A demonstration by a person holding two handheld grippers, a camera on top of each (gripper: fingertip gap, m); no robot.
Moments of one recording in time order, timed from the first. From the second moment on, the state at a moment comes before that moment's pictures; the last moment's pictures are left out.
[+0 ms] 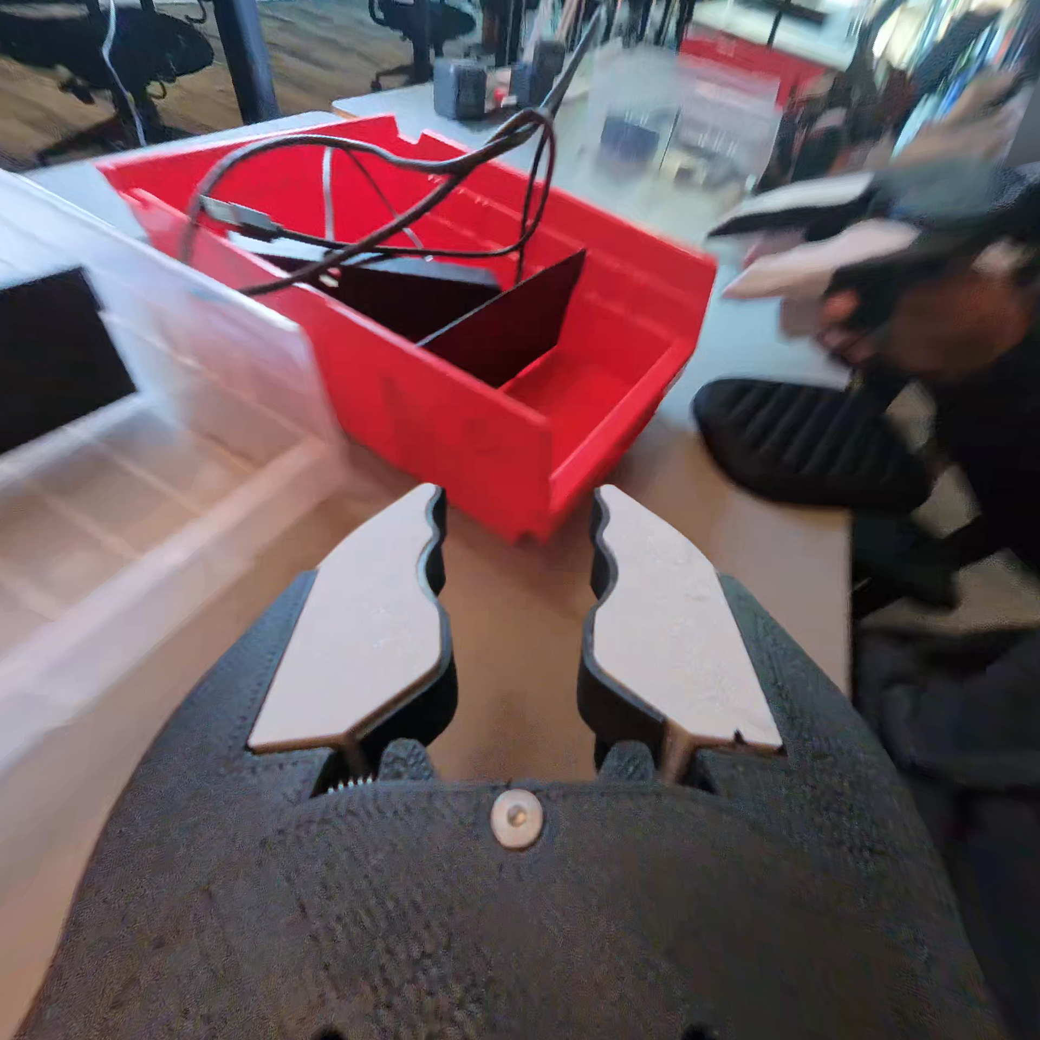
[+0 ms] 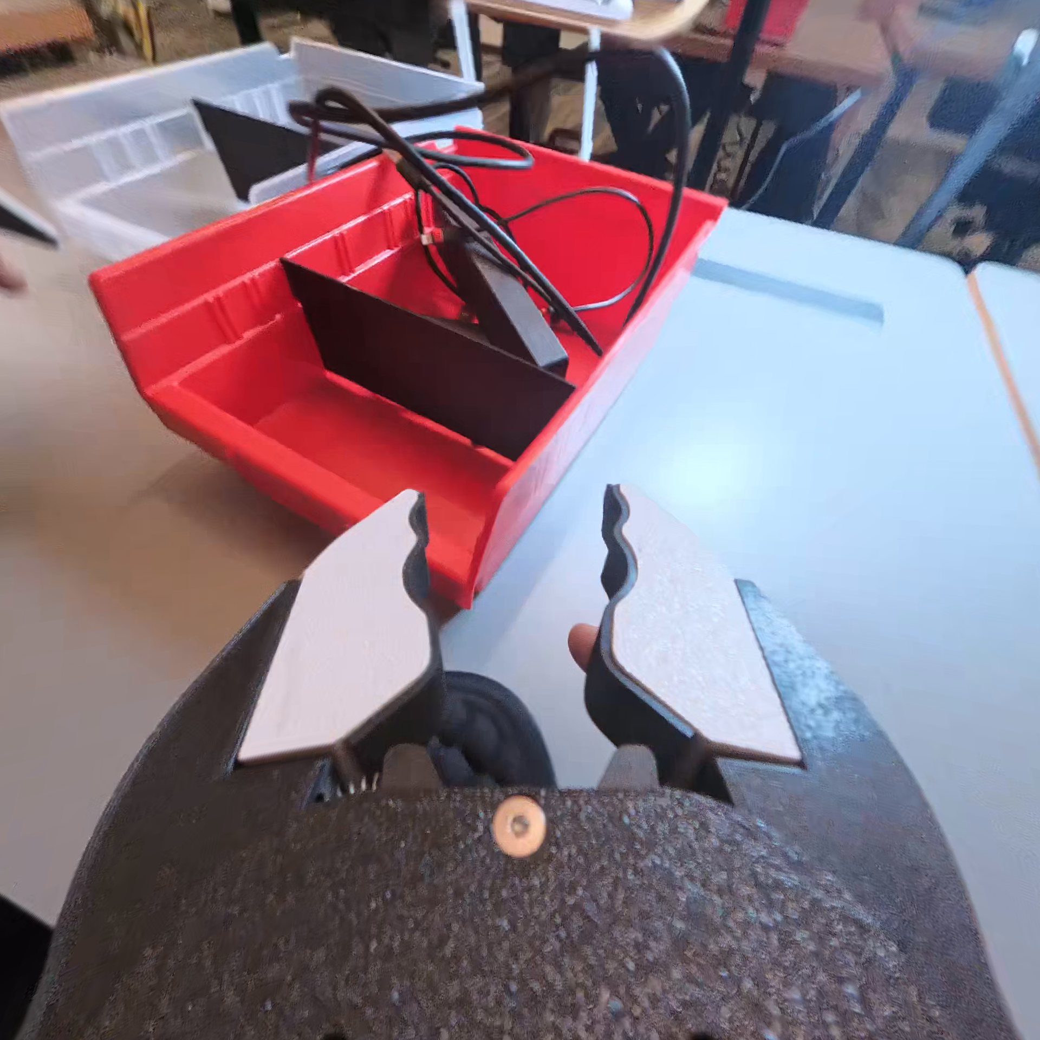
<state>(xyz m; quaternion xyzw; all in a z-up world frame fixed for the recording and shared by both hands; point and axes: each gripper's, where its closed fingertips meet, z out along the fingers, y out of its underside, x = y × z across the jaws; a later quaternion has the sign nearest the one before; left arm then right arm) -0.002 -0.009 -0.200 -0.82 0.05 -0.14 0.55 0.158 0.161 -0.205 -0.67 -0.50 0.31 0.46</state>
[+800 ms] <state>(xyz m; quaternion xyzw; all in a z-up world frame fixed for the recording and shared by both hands) 0.001 -0.017 -0.115 -0.72 -0.07 0.09 0.68 0.146 0.089 -0.106 -0.53 -0.47 0.24 0.67</state>
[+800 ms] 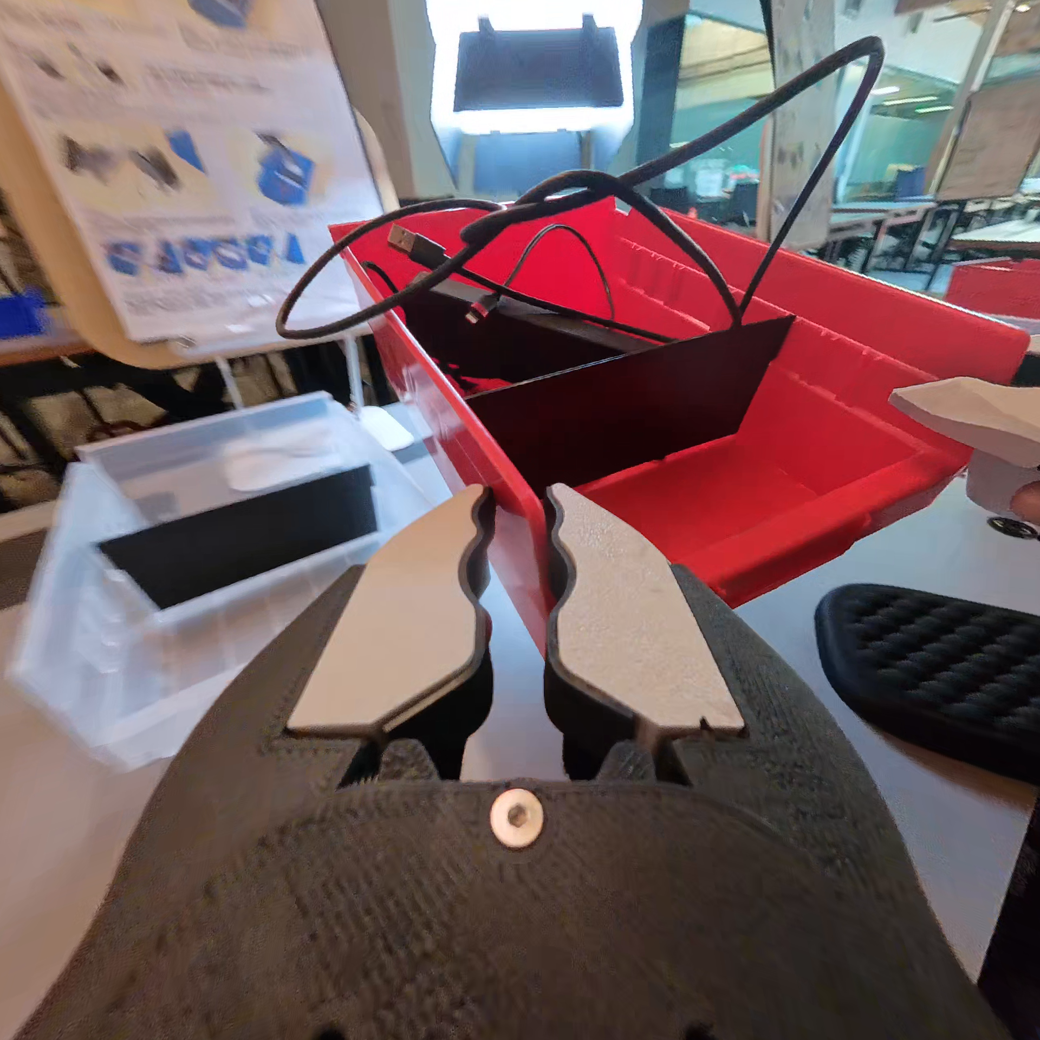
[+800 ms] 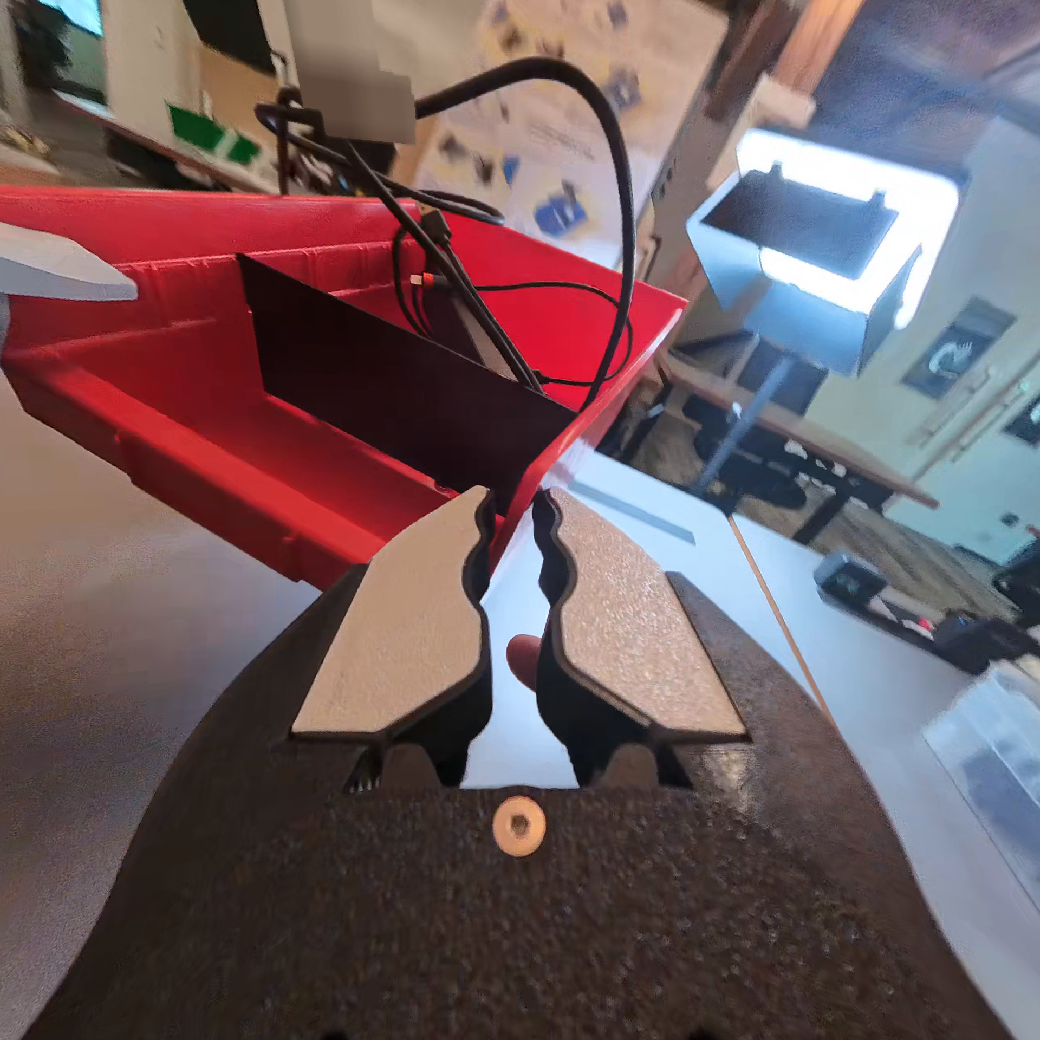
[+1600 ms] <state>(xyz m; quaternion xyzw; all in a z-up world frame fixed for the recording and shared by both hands) -0.217 -0.288 -0.164 -0.71 -0.28 0.32 0.56 -0.140 -0.123 -0.199 -0.47 -0.60 0.44 0.47</state>
